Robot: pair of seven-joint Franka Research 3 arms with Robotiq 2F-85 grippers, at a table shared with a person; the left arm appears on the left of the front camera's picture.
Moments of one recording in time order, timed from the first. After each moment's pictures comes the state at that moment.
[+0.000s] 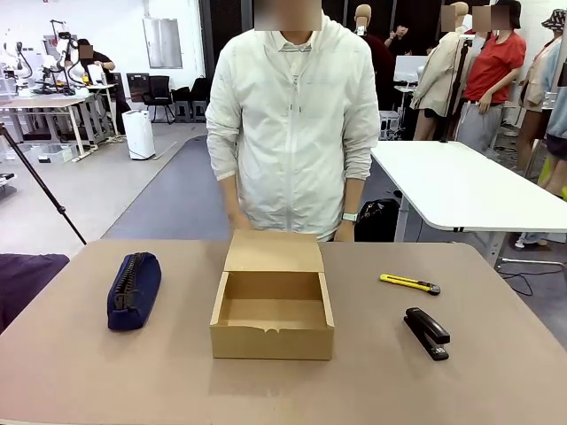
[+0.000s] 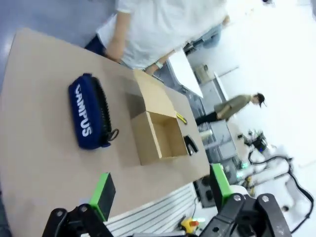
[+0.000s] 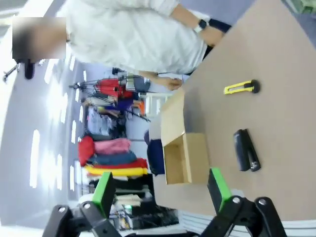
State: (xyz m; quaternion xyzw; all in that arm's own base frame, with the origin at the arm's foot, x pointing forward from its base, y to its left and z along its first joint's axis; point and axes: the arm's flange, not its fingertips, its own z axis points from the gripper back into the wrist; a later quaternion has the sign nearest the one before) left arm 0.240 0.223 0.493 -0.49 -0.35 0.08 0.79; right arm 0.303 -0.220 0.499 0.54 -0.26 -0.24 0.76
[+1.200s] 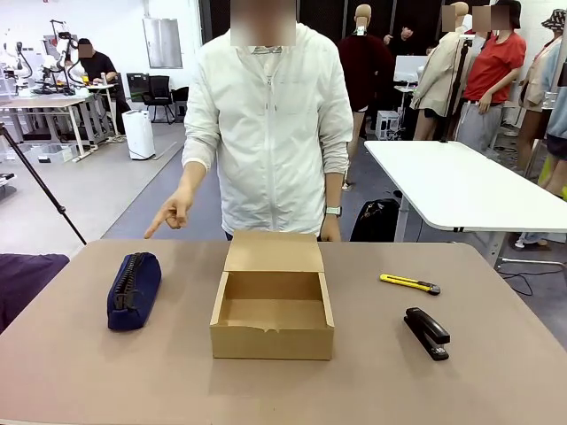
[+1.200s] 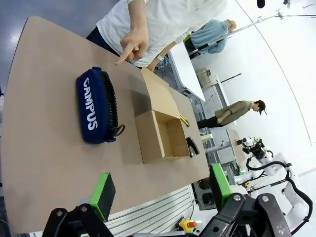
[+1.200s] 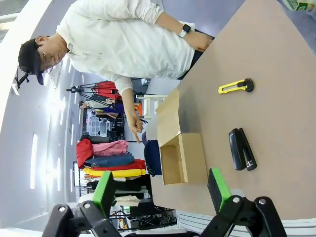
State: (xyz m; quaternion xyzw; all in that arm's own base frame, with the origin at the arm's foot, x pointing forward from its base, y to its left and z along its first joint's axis) left arm 0.239 0.223 0.492 -0.49 -0.34 0.09 0.80; right arm 0.302 -0.220 0.497 0.53 -0.26 -0.24 0.77
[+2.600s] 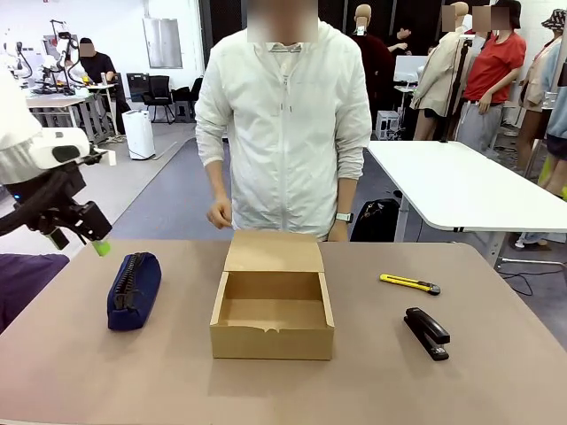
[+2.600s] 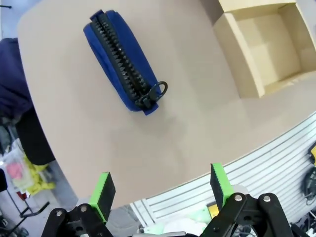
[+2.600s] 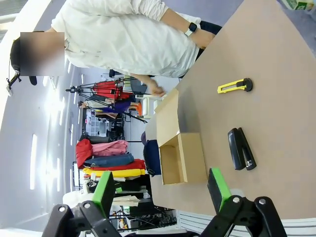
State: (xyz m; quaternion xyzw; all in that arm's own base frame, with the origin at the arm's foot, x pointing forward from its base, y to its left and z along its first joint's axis) left arm 0.373 -0.050 0.538 -0.05 -0.14 -0.16 0.98; right arm 0.302 -0.220 0.497 0.53 -0.26 -0.24 0.77
